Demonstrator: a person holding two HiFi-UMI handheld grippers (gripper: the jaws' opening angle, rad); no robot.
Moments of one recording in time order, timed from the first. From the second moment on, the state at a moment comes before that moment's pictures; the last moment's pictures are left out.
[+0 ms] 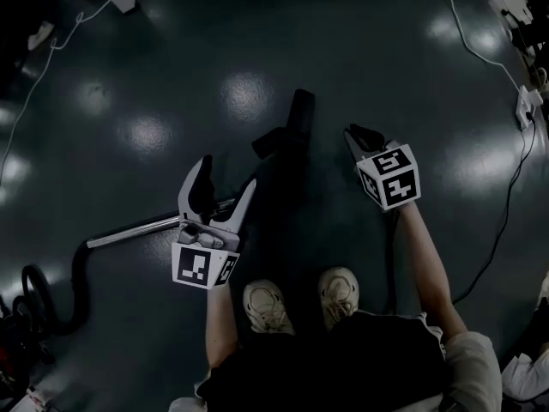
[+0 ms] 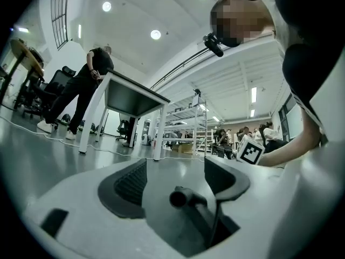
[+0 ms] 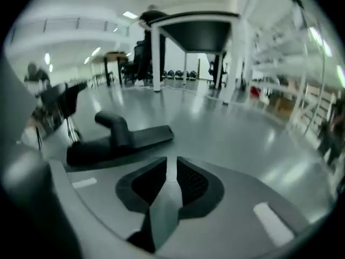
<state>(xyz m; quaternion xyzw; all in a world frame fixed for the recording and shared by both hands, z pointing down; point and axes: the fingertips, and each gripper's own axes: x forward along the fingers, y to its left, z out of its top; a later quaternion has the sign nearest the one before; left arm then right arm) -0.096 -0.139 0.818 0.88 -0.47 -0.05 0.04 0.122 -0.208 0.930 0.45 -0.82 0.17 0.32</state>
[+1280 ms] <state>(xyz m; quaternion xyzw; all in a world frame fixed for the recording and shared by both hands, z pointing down) -0.158 -0.096 0.969 0.84 -0.23 0.48 -0.10 -0.051 -0.181 0.969 0.04 -0.86 0.08 0.50</state>
